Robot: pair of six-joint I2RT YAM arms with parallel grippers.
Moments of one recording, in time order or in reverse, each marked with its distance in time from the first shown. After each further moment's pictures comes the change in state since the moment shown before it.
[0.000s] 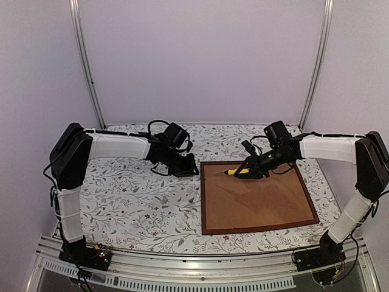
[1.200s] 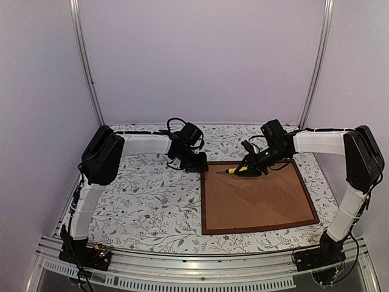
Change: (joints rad) left arm 0.029 0.333 0.390 -0.092 -0.029 0.140; right arm -0.032 0.146 0.105 -0.053 0.011 -0.018
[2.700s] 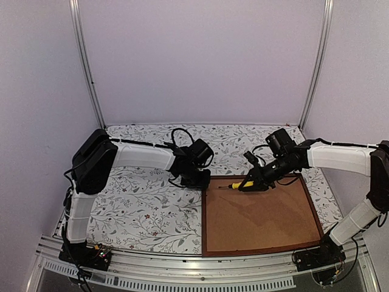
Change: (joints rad) left arm -0.190 -0.153 -0.228 -0.032 -0.207 -0.128; right arm 0.105 -0.288 -0.217 -0.049 0.055 0.021
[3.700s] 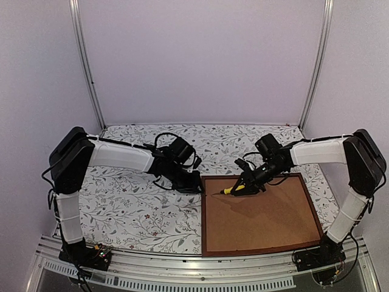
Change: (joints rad) left arm 0.065 -0.211 -0.281 0.159 0.317 0.028; right arm 0.001 0.217 0.062 0.054 -0.134 0.016
